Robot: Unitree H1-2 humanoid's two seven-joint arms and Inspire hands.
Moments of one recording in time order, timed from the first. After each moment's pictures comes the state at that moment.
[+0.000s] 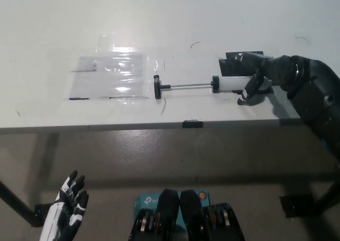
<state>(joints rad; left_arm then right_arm) 0.15 0.13 0.04 0.00 -0.04 -0.22 -0.08 -1.17 -0.26 0.54 1.19 -0.45 0.04 0.36</state>
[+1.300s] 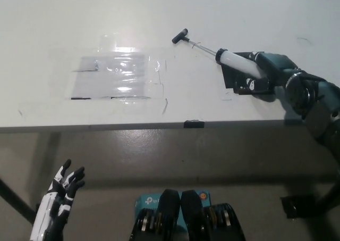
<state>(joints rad) 0.13 0.15 0.05 -0.03 -0.11 -0.19 -0.10 -1.11 -0.27 0.56 1.35 -0.53 -0.19 0.00</state>
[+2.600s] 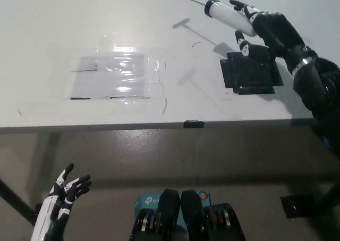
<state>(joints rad) 0.14 0.15 0.05 -0.05 -0.11 -0.18 -0.11 -0.91 -0.39 0.40 0.65 -0.55 -0.24 -0.04</state>
